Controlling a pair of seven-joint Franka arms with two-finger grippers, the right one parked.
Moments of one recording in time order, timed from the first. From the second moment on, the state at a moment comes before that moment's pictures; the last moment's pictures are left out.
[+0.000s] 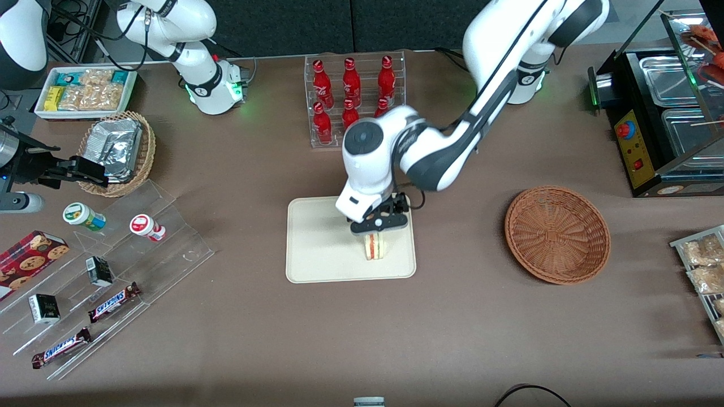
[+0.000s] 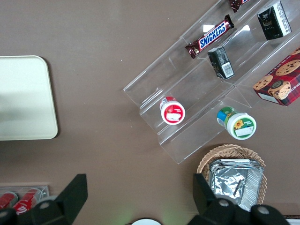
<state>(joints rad) -0.51 0.62 -0.35 -1.36 0.34 1.96 -1.08</state>
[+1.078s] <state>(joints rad) -0.11 0.13 -0.33 -1.34 0.11 1.41 -0.68</state>
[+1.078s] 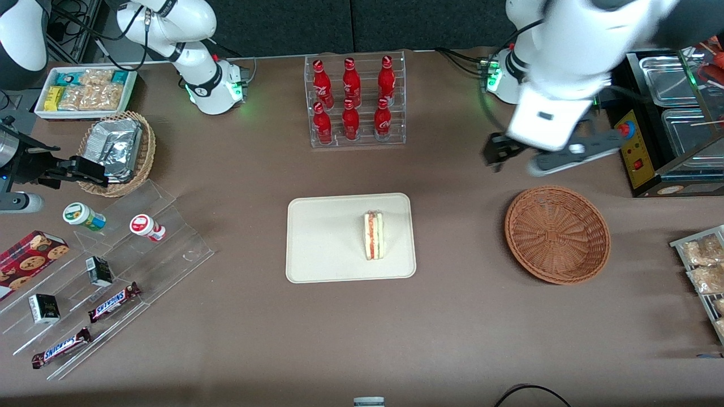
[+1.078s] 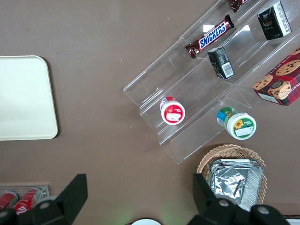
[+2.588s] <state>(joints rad) -0.01 -0.20 0.01 -1.56 -0.03 1.25 -0.04</state>
